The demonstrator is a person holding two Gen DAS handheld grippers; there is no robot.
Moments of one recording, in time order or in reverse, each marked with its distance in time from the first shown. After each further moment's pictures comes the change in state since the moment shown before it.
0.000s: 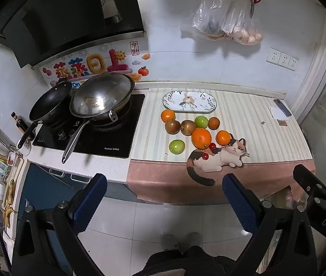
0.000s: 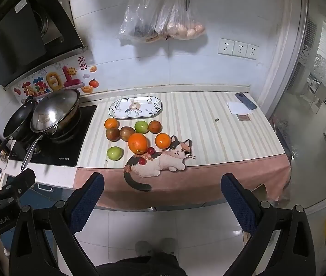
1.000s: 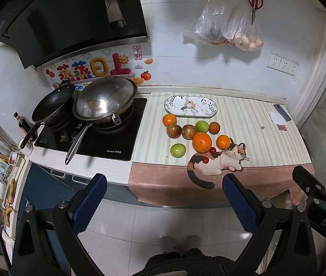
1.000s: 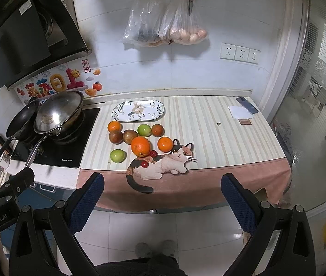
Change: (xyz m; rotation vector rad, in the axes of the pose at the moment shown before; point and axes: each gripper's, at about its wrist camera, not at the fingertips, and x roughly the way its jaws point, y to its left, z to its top) left arm -0.015 0.009 0.004 -0.009 -0.022 -0.009; right arm -0.013 0.003 0.002 -0.017 -0.020 0.004
